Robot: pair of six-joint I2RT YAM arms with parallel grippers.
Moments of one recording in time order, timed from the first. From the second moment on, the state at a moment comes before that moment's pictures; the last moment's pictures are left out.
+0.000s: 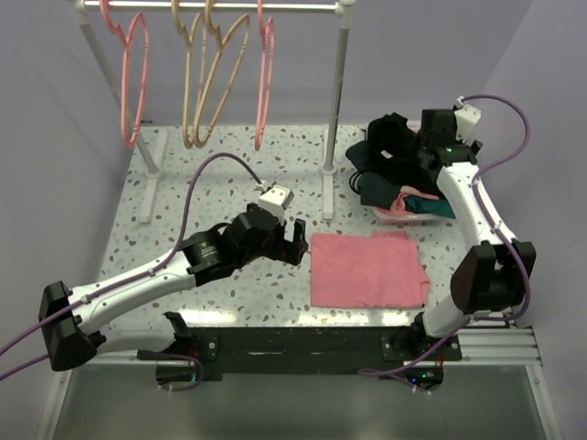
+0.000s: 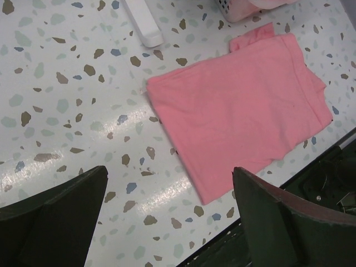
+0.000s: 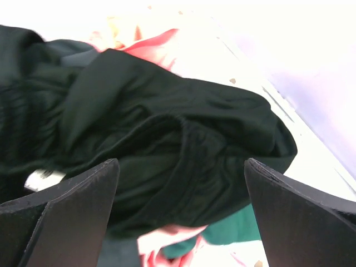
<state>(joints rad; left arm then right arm) -1.01 1.14 0.97 -0.42 -0.28 -0.50 0.08 1.57 1.46 -0.59 0.65 0.47</state>
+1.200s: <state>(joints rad) -1.01 1.14 1.04 -0.40 -0.32 -0.49 0.02 1.47 1.90 -0.53 0.31 0.51</state>
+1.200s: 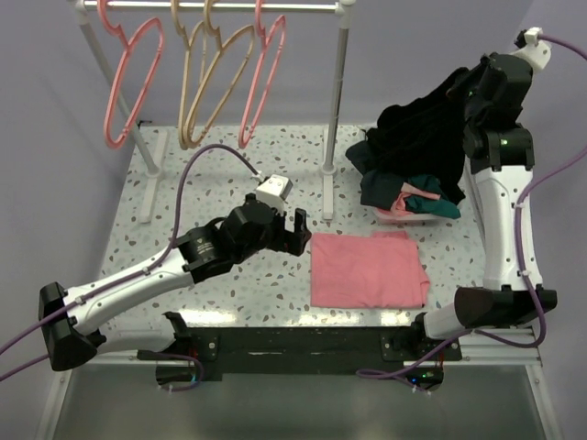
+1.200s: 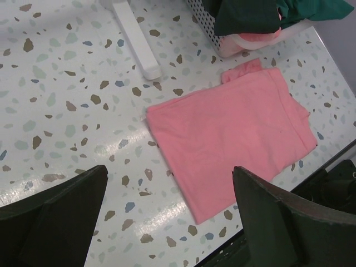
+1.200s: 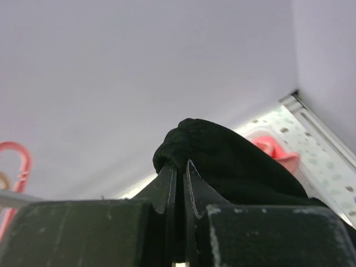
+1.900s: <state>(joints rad) -1.01 1.15 1.22 -0.11 -0.41 -0.51 0.16 1.28 2.07 -0.41 0.00 0.57</state>
